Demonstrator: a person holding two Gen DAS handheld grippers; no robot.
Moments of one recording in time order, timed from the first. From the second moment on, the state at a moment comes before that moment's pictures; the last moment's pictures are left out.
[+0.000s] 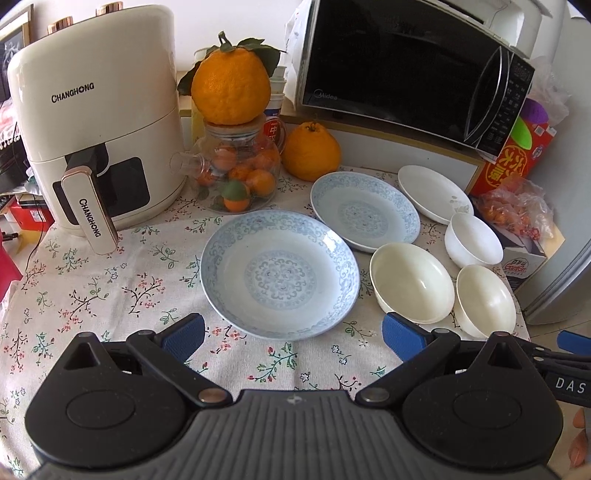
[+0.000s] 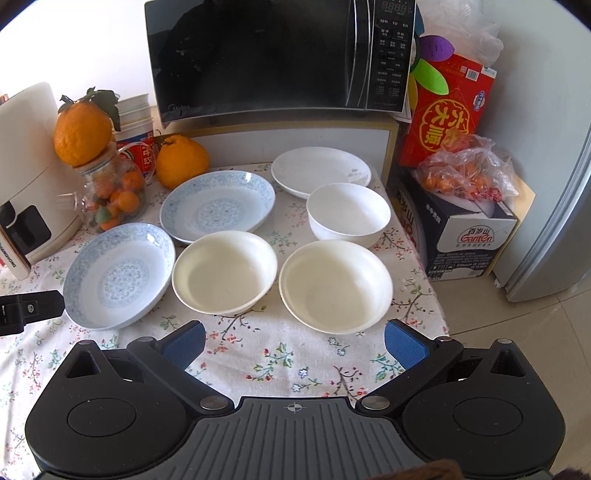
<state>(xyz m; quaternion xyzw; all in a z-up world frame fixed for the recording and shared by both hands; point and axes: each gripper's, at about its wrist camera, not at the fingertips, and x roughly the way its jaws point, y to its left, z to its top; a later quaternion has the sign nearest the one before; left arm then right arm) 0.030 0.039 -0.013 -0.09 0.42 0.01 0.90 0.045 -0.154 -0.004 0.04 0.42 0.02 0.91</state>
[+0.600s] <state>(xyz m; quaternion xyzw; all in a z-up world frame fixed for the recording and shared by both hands) 0.093 0.126 -0.054 -0.23 0.46 0.05 0.86 0.096 -0.086 -0.076 0.27 0.54 0.09 0.79</state>
